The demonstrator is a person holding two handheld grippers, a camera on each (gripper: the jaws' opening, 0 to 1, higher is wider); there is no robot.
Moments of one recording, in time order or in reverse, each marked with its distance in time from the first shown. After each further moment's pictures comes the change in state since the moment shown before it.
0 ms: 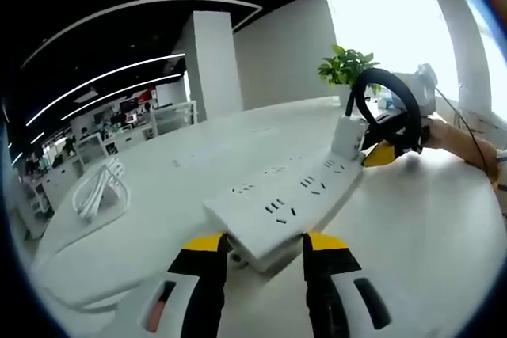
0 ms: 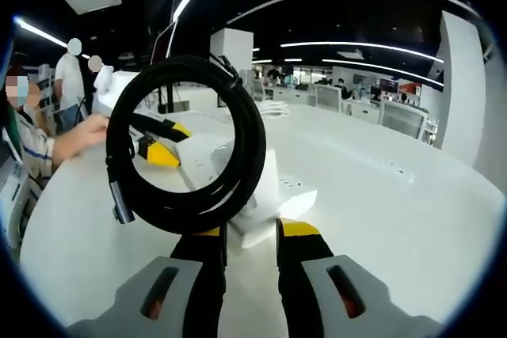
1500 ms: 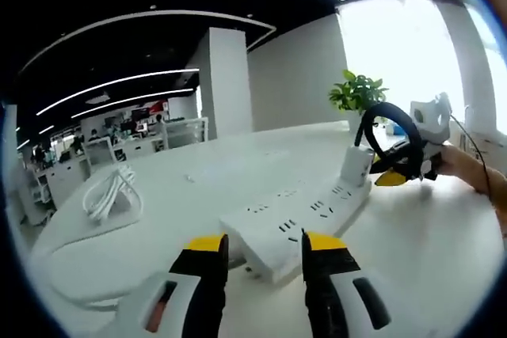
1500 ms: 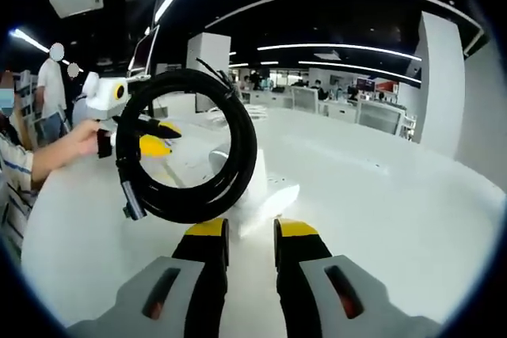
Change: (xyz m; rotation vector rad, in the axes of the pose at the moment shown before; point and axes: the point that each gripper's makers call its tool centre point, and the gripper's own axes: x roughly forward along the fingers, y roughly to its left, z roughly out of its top) left arm -0.008 0.021 0.021 -0.083 -0.132 0.042; right arm -0.030 -0.001 0.002 0.039 -0.025 -0.159
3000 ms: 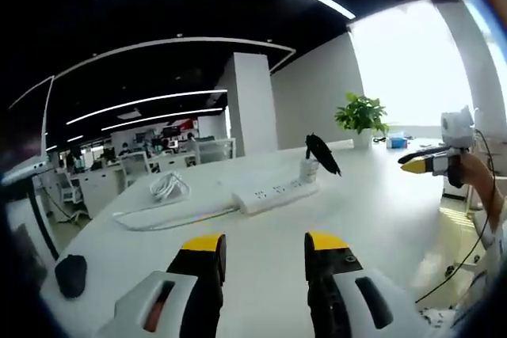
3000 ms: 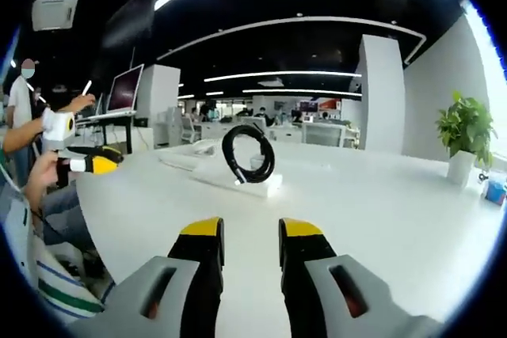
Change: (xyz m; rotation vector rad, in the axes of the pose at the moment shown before) left arm -0.204 -0.077 -0.032 0.009 -0.114 0.160; right arm -0.165 0.095 -0.003 0.103 -0.155 -0.309
